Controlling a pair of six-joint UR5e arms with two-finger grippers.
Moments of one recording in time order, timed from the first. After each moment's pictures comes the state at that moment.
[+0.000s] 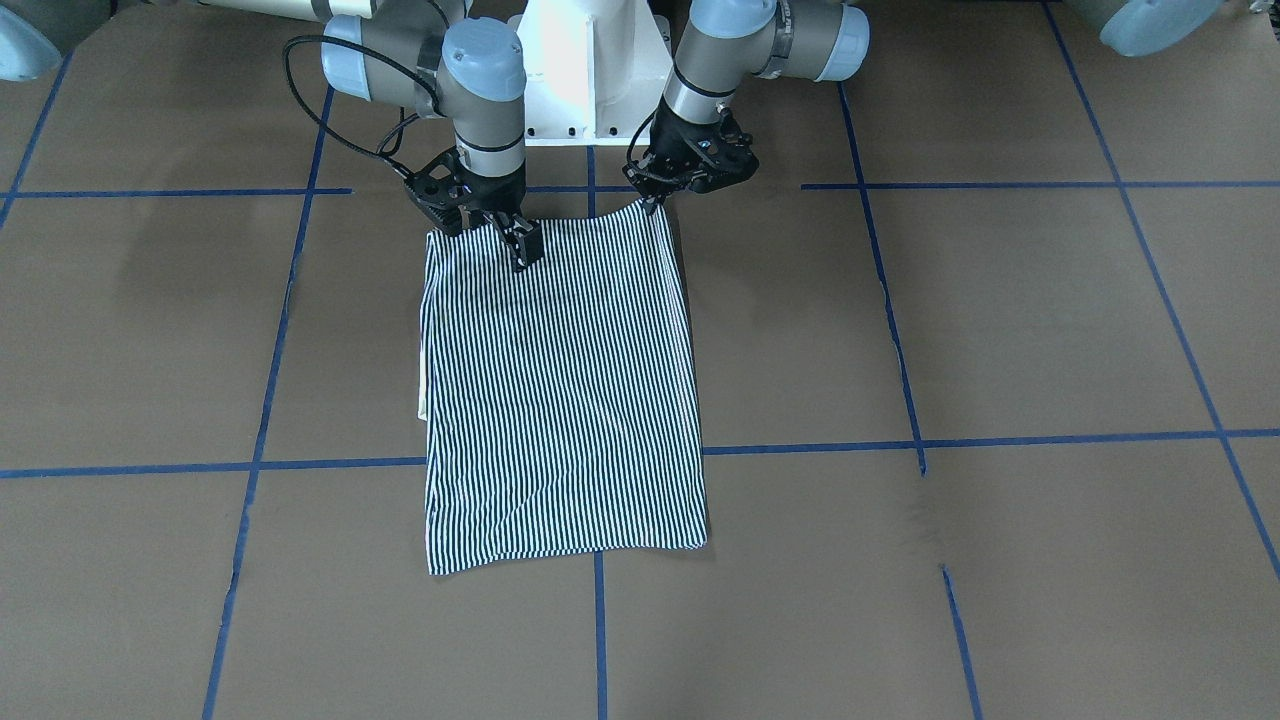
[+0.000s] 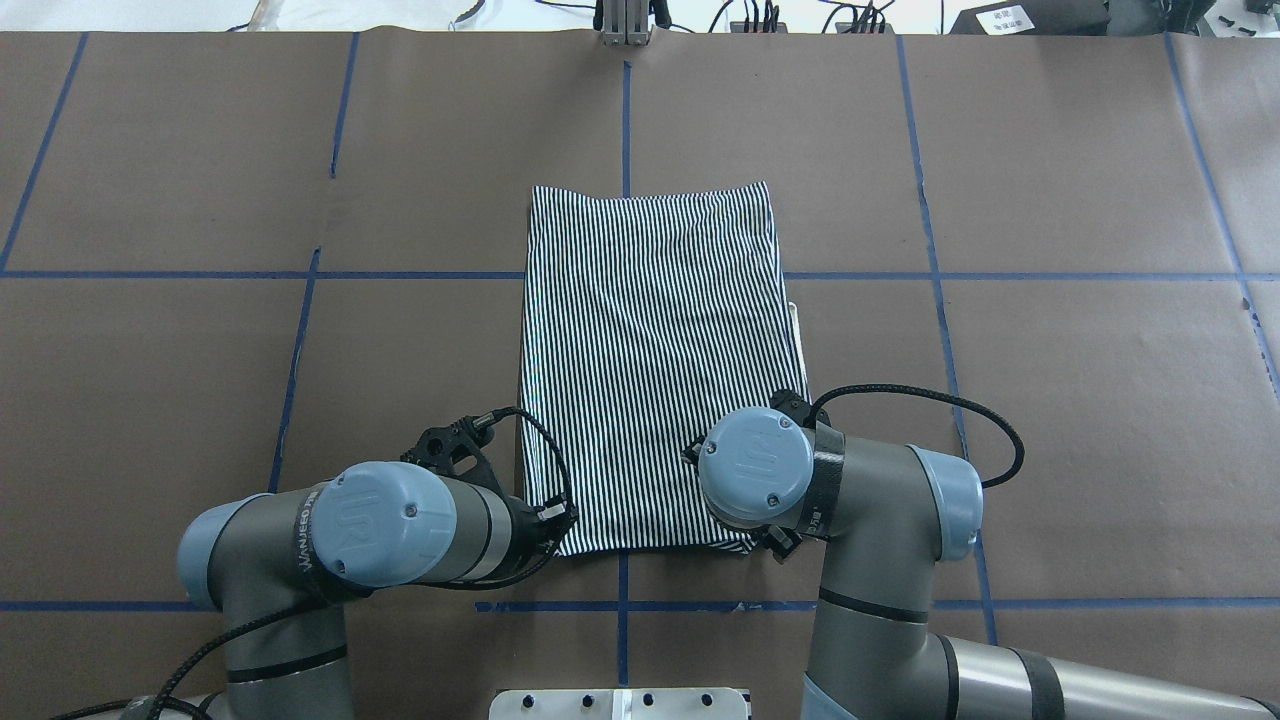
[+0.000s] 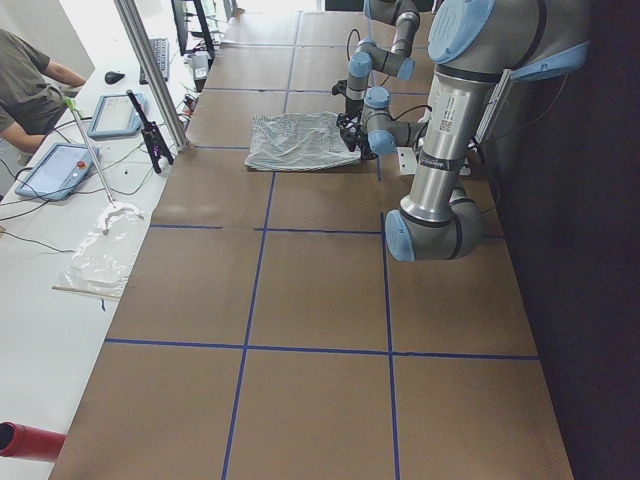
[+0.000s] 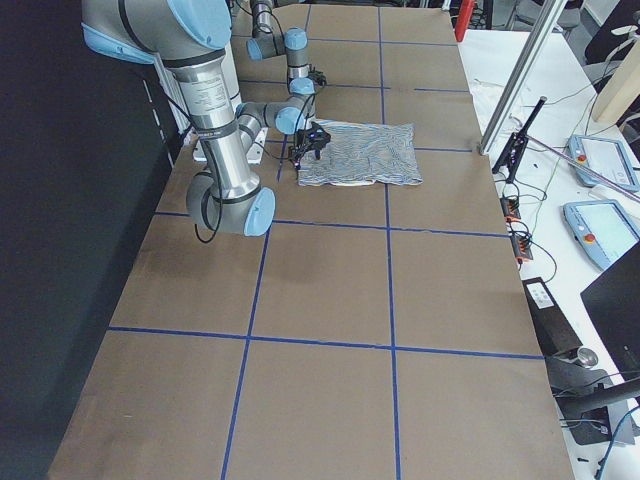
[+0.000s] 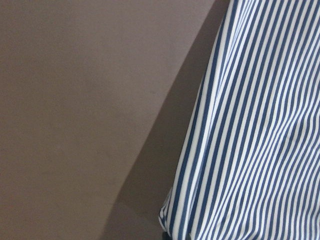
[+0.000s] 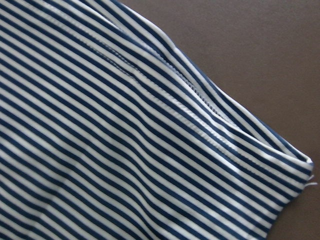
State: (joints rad) left arm -0.26 -2.02 -1.86 -1.86 -1.71 -1.93; right arm 0.30 -1.05 1.78 -1.63 1.71 2.19
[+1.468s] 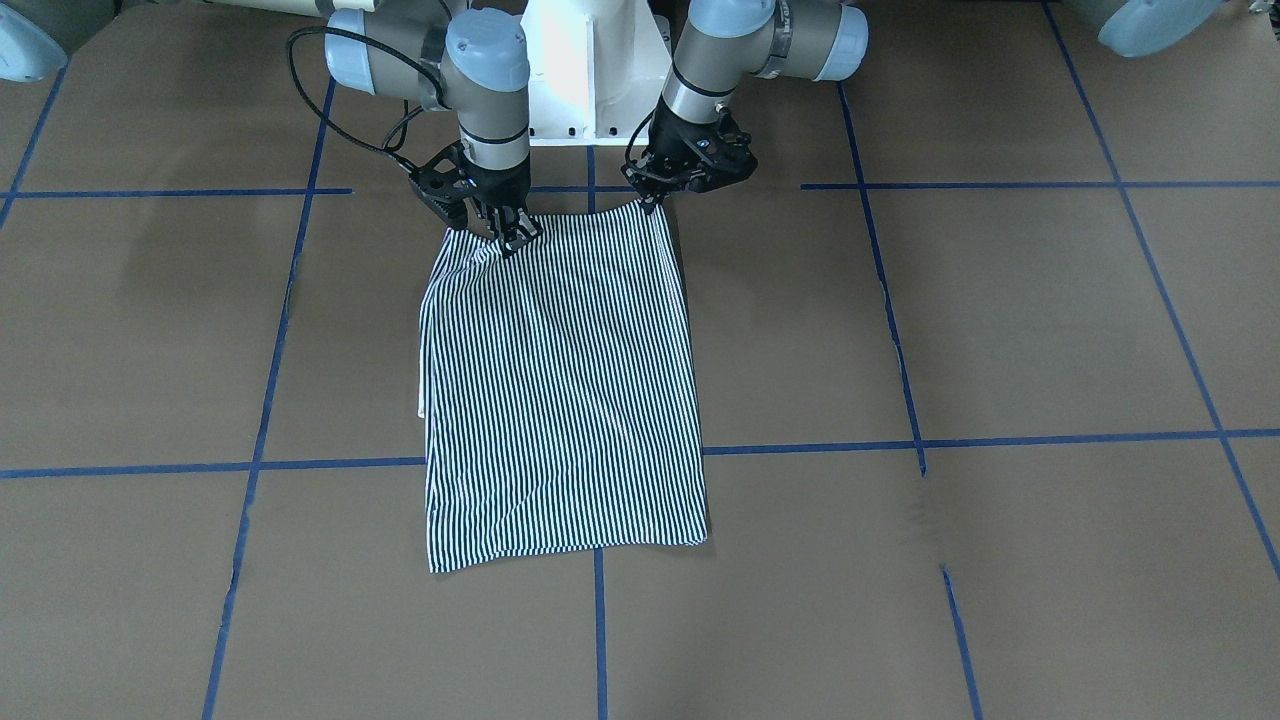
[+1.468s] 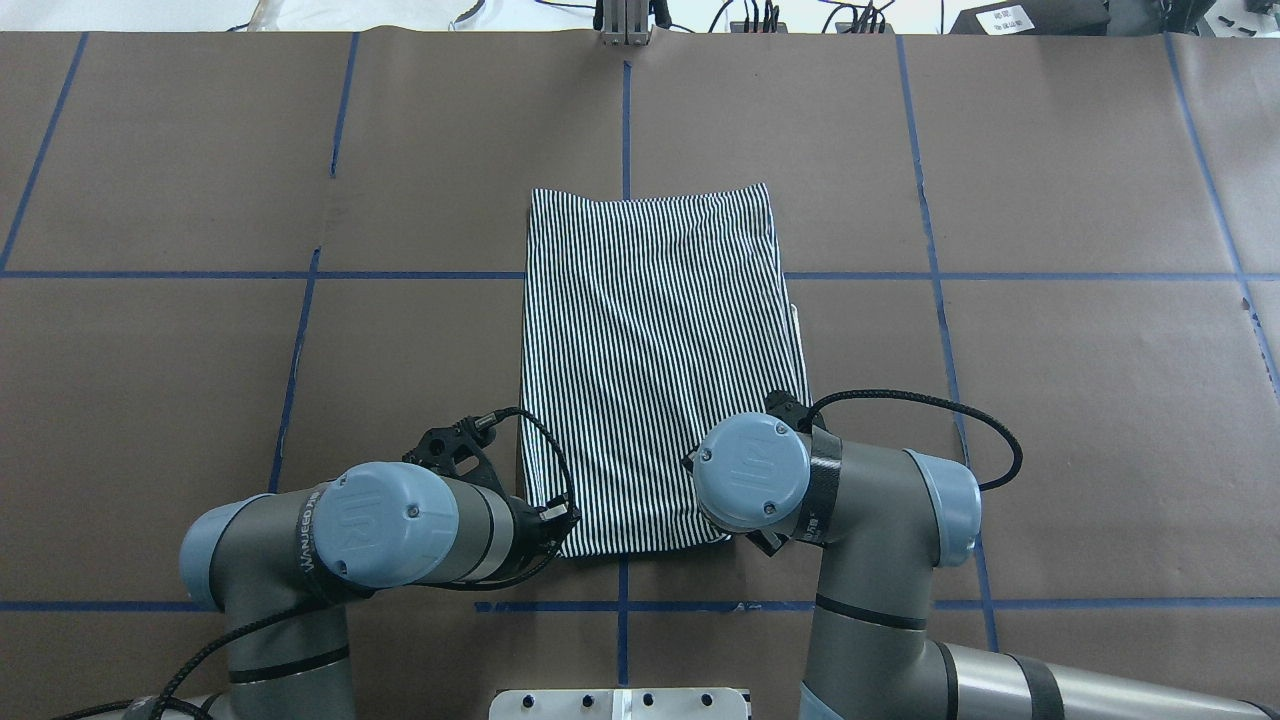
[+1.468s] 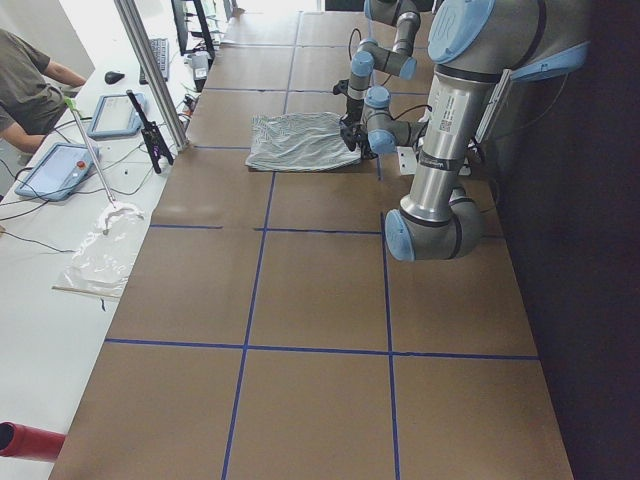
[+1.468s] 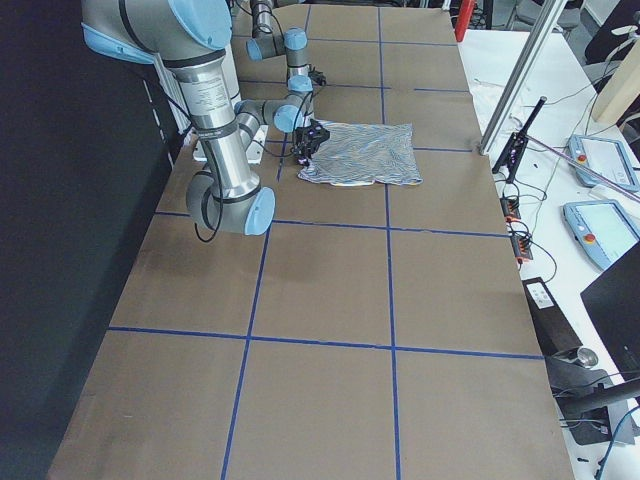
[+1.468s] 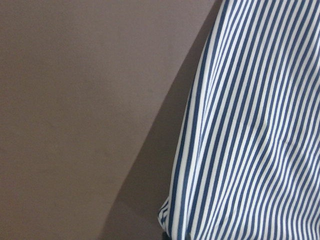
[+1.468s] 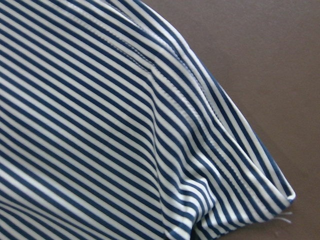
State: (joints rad) left arm -0.25 -2.02 -1.86 -1.86 -1.71 -1.93; right arm 0.29 -1.04 1.79 -1.63 1.69 2.19
